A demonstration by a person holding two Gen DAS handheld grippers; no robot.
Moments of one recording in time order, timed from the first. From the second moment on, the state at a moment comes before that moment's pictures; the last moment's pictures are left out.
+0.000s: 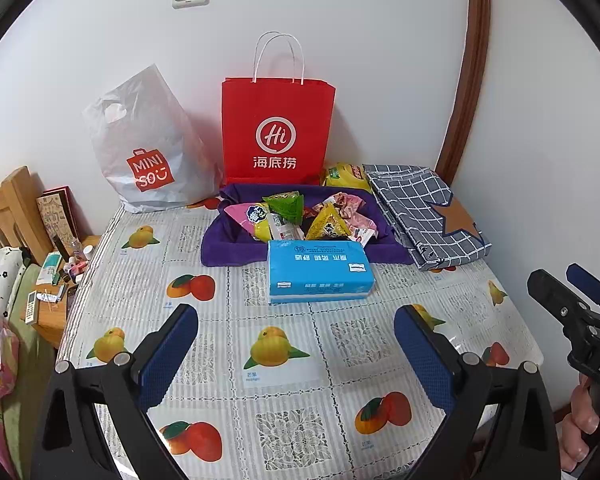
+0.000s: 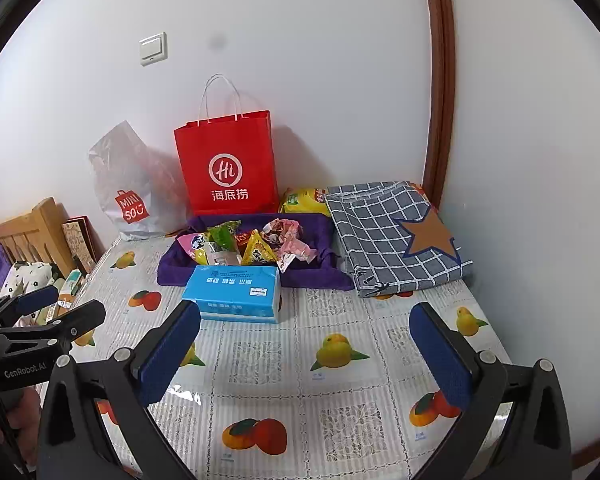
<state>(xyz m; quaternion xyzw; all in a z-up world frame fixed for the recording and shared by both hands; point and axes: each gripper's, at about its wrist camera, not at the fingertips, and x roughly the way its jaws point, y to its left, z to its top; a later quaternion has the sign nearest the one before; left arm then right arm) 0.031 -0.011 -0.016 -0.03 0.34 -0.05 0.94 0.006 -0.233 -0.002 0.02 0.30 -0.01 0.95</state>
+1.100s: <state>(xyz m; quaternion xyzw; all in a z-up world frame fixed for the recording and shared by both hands) 0.031 -0.004 -0.013 -0.02 0.33 -0.05 0.94 0.003 -0.231 -0.002 0.02 0.30 0.00 0.95</state>
